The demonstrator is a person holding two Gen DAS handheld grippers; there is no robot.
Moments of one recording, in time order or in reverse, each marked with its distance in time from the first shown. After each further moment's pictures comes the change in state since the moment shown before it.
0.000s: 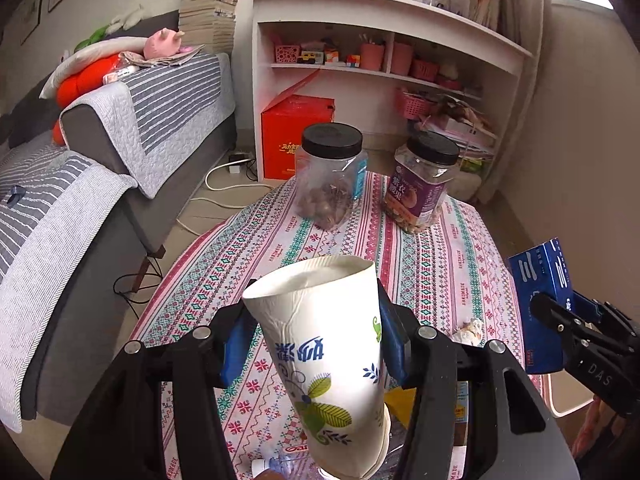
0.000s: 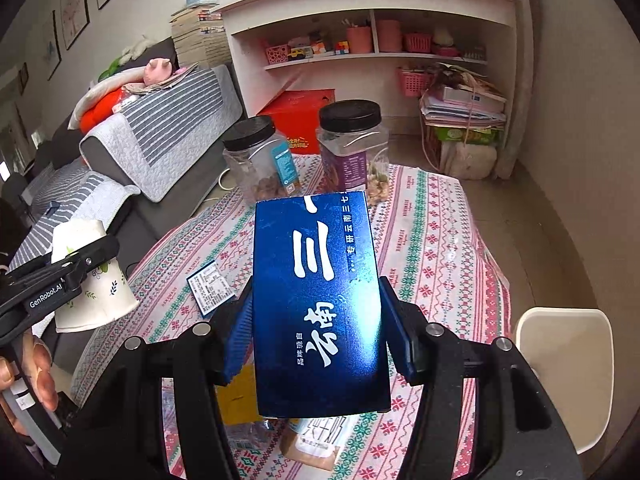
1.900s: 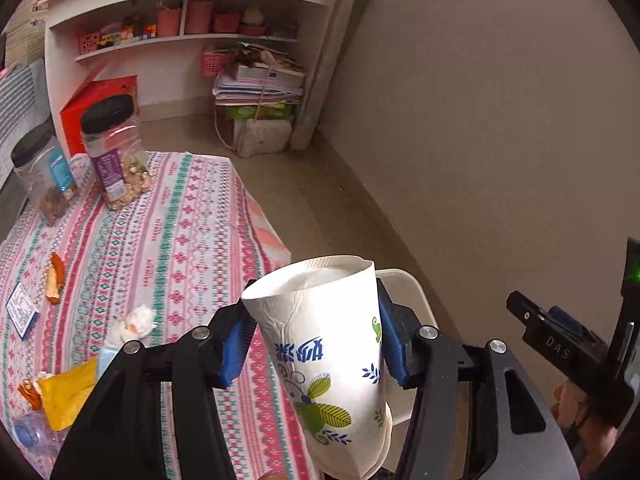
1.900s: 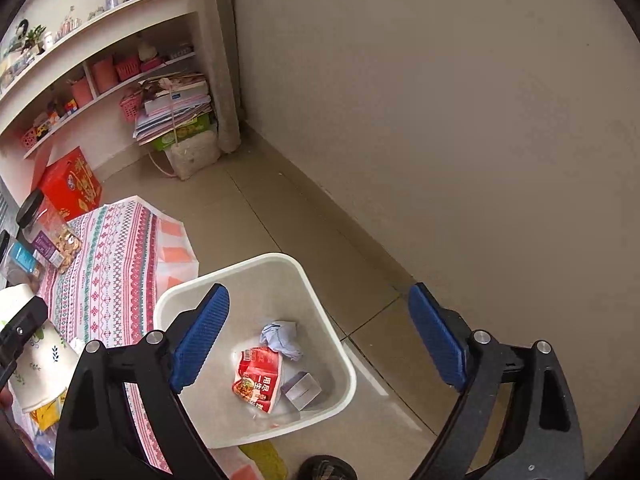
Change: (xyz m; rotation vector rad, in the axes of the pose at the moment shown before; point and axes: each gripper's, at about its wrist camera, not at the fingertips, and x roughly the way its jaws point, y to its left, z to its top) left arm 0.005 -0.337 -0.026 0.179 0.156 -0.471; right arm -0.149 -0.302 -0.081 0.504 0.036 -0.649
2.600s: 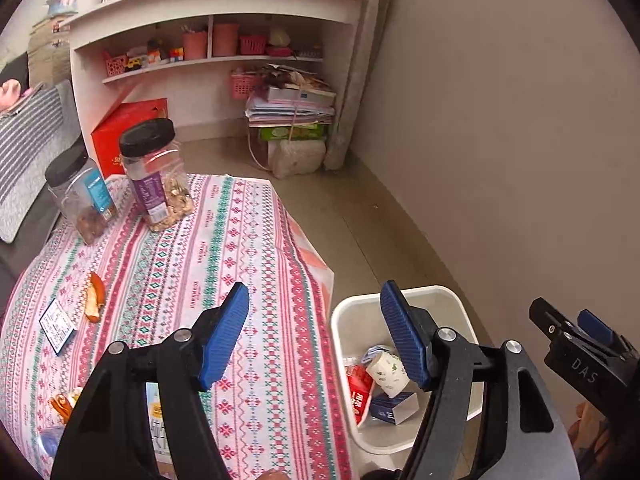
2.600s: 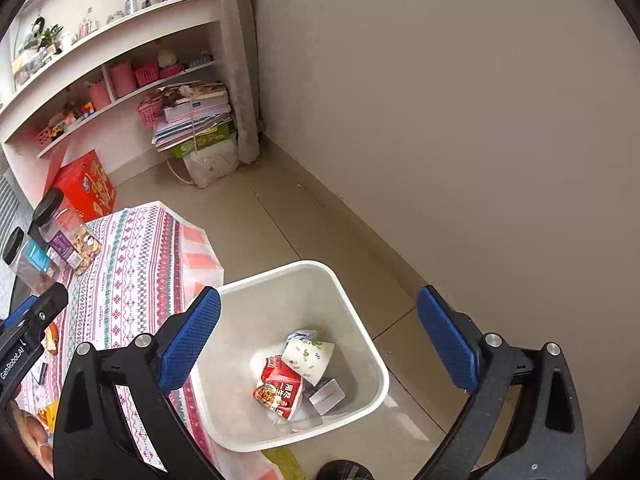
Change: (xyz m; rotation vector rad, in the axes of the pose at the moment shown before) left arm -0.022 0.030 0.003 0.033 -0.088 0.159; right arm -0.018 0.054 -0.005 -0.061 -0.058 0.061
